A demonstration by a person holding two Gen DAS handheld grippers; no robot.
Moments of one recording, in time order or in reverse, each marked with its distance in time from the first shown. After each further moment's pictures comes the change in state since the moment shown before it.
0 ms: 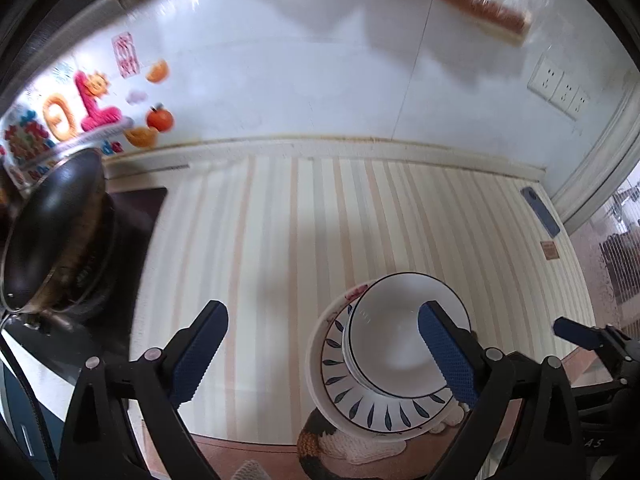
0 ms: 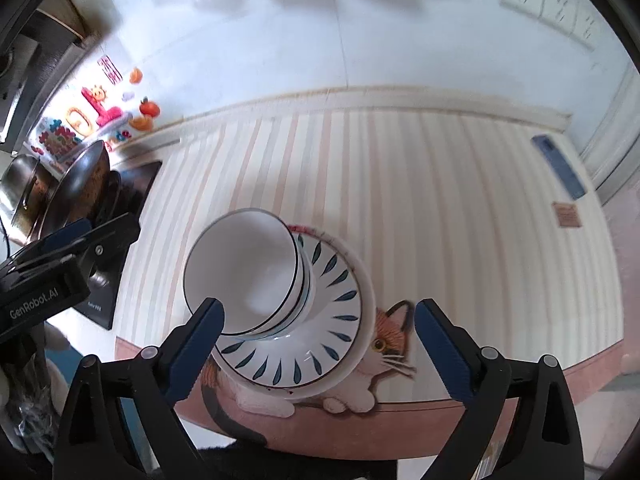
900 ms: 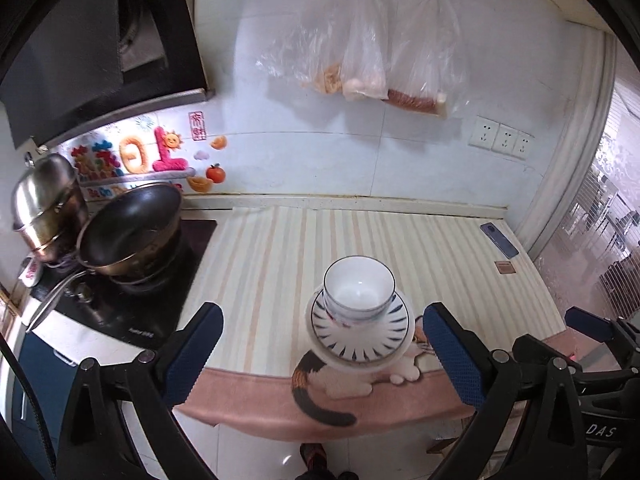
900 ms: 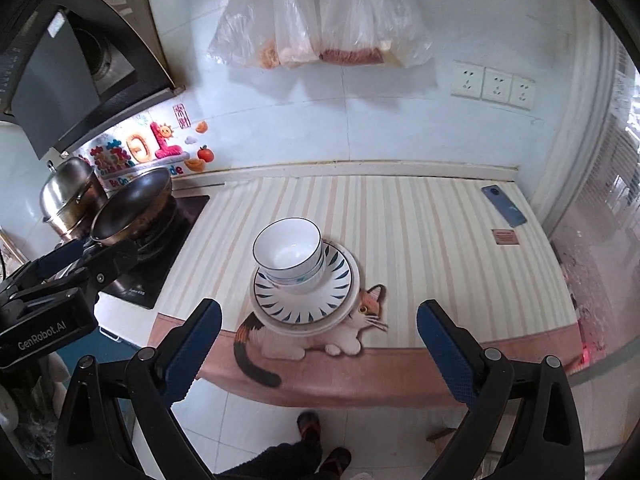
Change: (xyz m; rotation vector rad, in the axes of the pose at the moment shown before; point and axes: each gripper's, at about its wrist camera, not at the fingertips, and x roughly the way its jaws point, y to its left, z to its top) left arm -0.205 -0.037 -0.115 -0.009 -0.264 0.049; right arm -0.211 0.017 -0.135 -0.054 -0.271 -0.008
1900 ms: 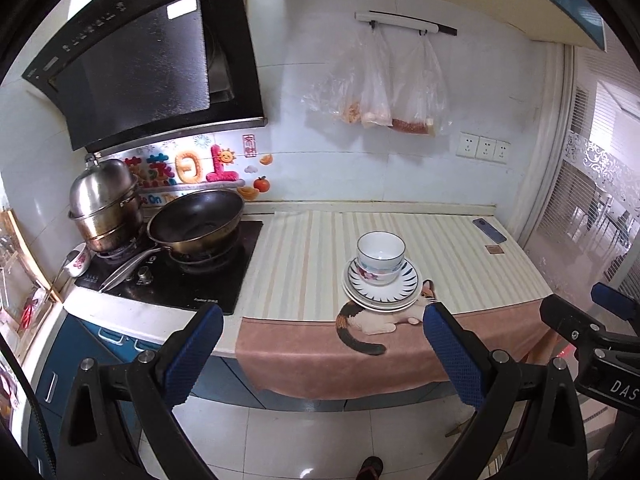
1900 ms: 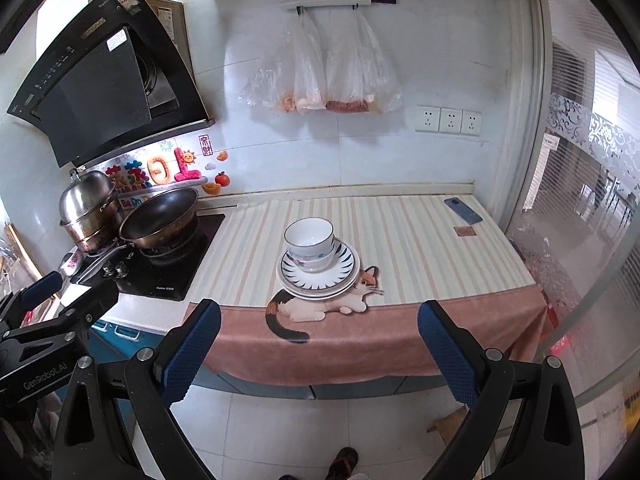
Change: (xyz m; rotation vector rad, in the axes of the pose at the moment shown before) left arm -0.166 0.056 -0.102 0.022 -0.111 0.033; right arm -0.180 0.091 -0.124 0.031 -0.157 -0.085
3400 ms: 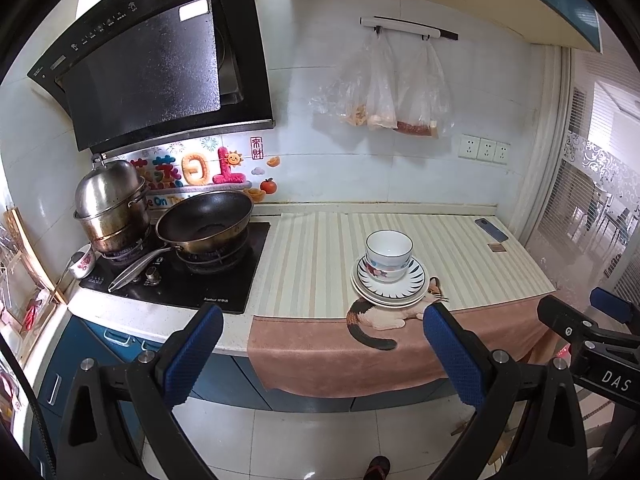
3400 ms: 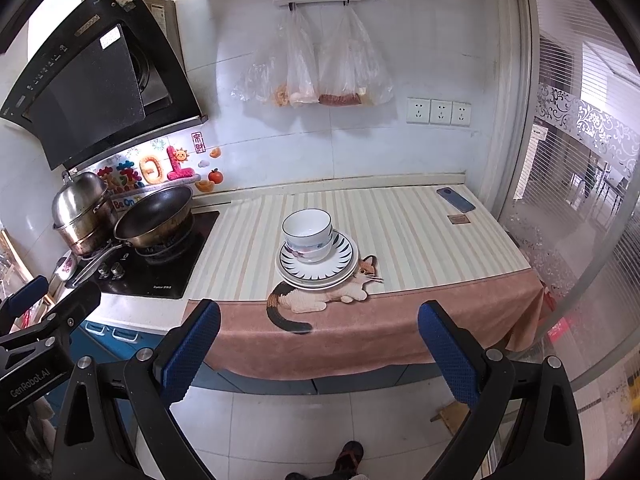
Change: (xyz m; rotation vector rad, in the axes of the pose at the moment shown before) left arm -0.012 0.020 -0.007 0.010 -0.014 -0.002; right arm 0.000 0.014 -0.015 0.028 0.007 -0.039
